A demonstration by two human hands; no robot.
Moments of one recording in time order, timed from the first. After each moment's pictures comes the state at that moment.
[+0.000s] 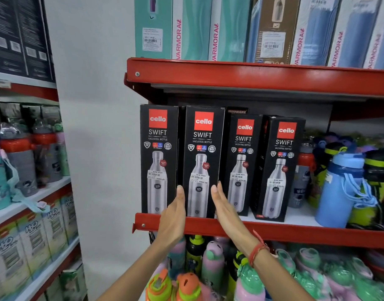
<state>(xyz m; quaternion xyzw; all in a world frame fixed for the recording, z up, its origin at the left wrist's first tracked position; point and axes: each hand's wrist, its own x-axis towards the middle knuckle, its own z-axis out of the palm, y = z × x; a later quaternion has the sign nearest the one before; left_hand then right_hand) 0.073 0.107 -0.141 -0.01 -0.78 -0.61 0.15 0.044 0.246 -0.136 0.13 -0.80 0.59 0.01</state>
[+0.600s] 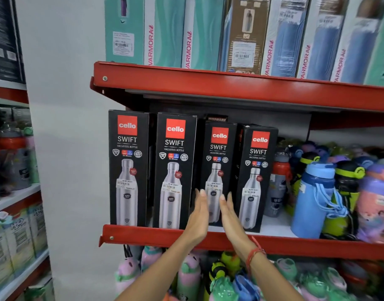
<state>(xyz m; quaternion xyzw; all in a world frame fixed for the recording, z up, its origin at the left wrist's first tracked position) 0.017 0.218 -0.140 -0.06 -0.78 -0.61 0.06 0.013 0.317 -0.140 0.05 -0.78 0.62 0.05</state>
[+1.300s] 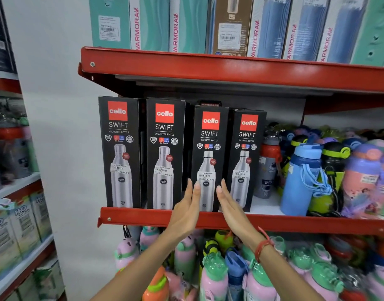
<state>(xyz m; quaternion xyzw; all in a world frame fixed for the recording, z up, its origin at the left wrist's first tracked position) 0.063 0.213 -0.143 -0.07 -0.84 -0.53 0.09 0.042 0.354 -0.150 0.12 -0.82 0.55 0.04</state>
